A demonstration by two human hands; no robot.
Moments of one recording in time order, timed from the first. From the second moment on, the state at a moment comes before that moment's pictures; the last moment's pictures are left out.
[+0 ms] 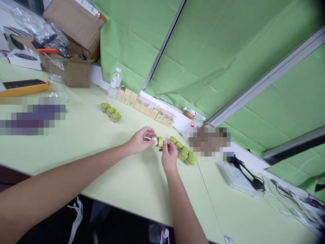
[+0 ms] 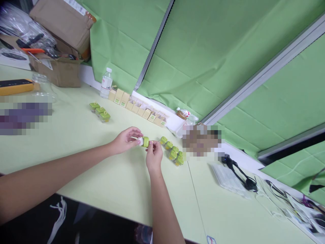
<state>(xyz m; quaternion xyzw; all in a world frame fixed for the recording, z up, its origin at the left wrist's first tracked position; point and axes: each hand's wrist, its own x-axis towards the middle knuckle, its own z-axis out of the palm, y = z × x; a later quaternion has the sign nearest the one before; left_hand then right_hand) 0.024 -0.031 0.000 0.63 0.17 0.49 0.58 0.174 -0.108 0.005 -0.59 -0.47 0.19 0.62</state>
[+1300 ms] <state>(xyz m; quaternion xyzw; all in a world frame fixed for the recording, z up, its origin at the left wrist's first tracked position) 0.021 -0.034 0.007 0.55 0.22 0.47 0.66 0.167 -0.109 0.005 -0.57 -0.49 0.18 0.64</state>
